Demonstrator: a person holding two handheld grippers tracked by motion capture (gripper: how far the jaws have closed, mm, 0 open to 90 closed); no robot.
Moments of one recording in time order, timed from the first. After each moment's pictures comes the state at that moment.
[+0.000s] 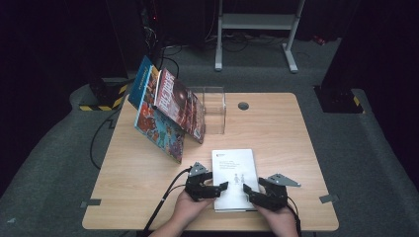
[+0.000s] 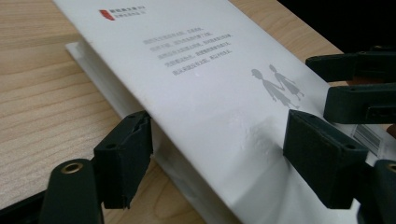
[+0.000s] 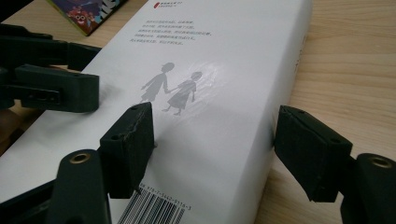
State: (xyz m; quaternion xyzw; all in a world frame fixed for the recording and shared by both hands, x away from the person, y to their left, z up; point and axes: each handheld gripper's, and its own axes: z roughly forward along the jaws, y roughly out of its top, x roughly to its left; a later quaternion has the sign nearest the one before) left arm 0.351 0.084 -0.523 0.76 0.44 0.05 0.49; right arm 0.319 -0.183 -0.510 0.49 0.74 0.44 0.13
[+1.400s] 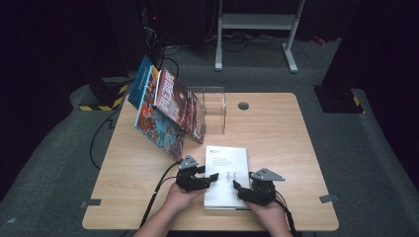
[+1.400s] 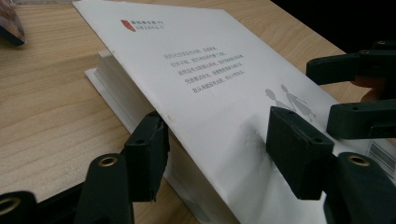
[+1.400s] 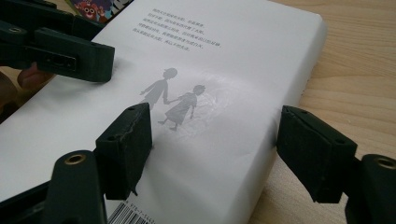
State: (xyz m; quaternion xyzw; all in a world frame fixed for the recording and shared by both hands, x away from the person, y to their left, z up) left arm 0.365 0.112 -0.516 0.76 0.40 0.07 0.50; right arm 0.332 -0.154 -0.505 0.45 0.77 0.42 0.16
